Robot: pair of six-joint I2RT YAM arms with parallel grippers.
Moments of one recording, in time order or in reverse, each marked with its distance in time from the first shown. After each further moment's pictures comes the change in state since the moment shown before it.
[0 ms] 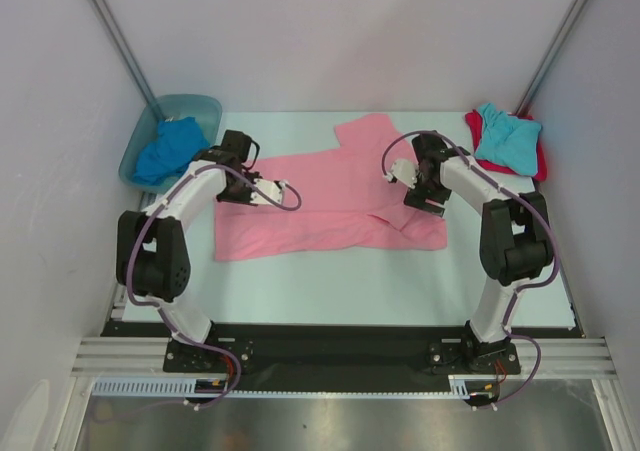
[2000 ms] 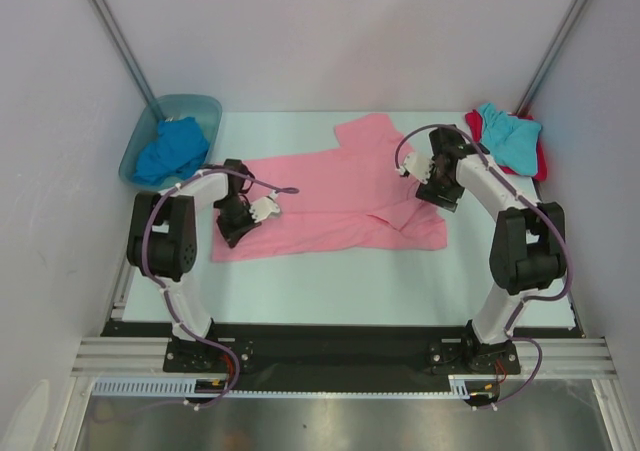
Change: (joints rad) left arm 0.060 0.175 -0.127 -0.117 0.214 -0.592; right arm -0.062 -0.081 -0.002 -0.035 -0.039 -0.025
